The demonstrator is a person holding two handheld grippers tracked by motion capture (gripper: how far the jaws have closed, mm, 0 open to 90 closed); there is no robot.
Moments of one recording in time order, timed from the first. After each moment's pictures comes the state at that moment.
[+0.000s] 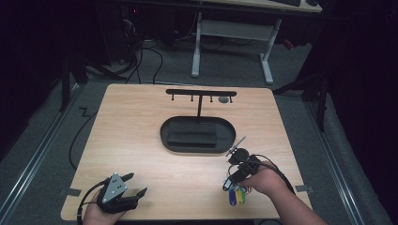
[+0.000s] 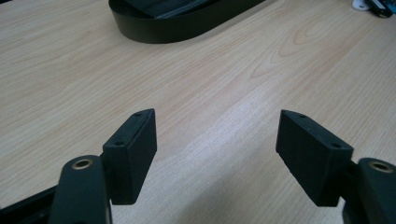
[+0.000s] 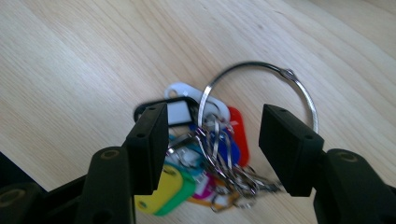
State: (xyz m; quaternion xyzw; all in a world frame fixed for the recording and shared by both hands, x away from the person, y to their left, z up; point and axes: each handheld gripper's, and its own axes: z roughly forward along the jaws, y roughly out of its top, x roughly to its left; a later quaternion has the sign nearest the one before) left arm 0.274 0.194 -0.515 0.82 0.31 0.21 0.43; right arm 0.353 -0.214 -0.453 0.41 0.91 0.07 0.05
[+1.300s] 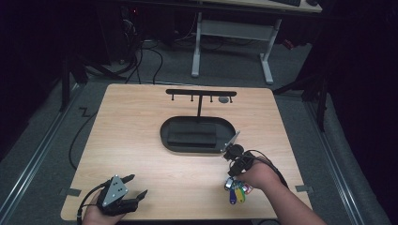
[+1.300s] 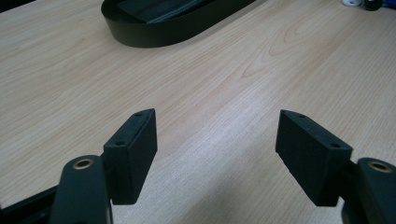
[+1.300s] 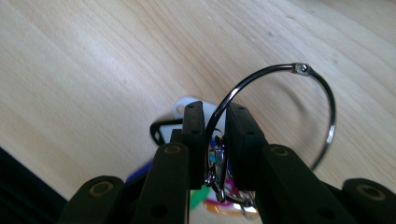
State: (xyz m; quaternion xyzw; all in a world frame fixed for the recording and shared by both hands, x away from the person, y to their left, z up) left arm 0.269 0.191 -0.512 0.83 0.29 0.21 0.43; right arm 0.367 -0.204 -0.451 0.43 0.90 0.05 0.01
